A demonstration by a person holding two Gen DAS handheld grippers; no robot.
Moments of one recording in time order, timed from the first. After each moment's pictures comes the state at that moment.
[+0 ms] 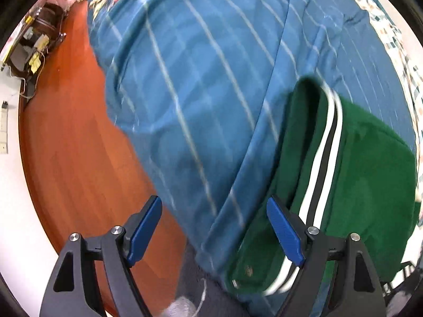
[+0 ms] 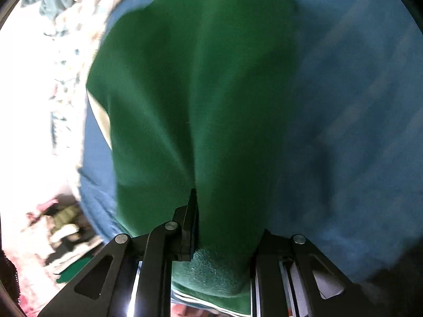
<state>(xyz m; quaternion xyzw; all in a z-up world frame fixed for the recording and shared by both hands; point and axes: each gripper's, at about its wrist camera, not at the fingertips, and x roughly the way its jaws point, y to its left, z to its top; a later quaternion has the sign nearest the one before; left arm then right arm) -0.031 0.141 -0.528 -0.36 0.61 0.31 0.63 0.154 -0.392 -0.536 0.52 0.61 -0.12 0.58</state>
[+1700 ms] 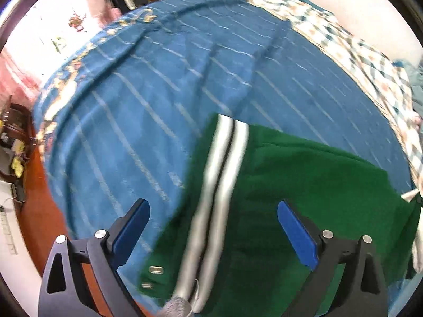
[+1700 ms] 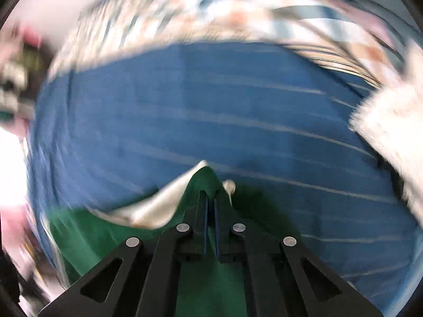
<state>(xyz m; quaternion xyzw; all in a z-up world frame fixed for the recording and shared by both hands) 0.131 0.131 -0.479 -0.19 0.54 0.22 0.79 0.394 -0.406 -0.473 0.13 0.64 0.06 0.76</state>
